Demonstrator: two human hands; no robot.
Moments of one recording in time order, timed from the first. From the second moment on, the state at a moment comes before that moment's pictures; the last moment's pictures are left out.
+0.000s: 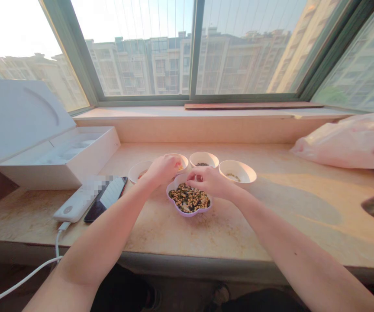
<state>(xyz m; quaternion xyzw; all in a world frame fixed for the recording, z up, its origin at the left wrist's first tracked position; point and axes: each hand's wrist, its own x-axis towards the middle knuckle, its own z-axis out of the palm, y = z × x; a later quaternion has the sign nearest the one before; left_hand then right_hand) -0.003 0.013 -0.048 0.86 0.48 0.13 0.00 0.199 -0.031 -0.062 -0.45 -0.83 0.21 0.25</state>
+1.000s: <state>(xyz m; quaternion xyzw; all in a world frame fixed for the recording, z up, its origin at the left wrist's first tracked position) 0.024 -0.021 -0.048 0.96 0.25 -0.01 0.10 0.226 -0.018 -0.056 -0.64 -0.71 0.06 0.28</state>
